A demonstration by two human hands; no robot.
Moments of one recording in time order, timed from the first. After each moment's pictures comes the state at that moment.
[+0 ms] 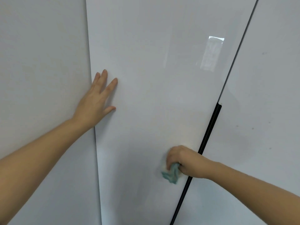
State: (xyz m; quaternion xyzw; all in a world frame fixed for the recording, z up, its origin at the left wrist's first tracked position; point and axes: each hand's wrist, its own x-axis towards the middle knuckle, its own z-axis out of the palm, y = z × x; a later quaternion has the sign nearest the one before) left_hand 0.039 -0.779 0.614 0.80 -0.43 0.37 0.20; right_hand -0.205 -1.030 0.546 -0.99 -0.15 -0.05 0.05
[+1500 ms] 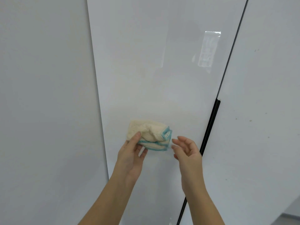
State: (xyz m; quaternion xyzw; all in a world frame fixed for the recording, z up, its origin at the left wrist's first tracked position) left_hand -0.126 -0.806 0.559 0.34 -0.05 -0.29 0.89; right_hand -0.228 -0.908 0.555 -0.56 0.24 -0.43 0.67
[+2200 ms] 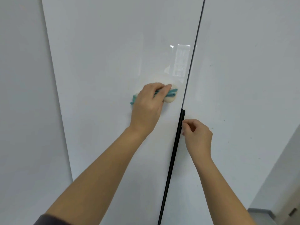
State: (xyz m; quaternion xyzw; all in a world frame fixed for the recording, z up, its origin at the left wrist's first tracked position) left_hand -0.120 -0.941 0.670 0.54 -0.52 0.47 0.46; right_hand -0.256 -1.026 0.621 -0.72 0.33 -0.51 0.33
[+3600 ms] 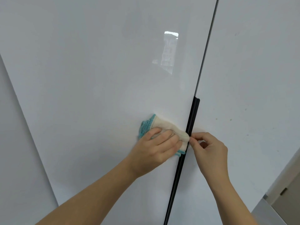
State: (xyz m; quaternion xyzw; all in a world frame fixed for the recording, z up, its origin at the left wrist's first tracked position) left_hand -0.087 -0.961 0.547 0.42 -0.66 0.57 0.24; right_hand -0.251 -1.036 0.557 -0.73 0.33 -0.51 0.31
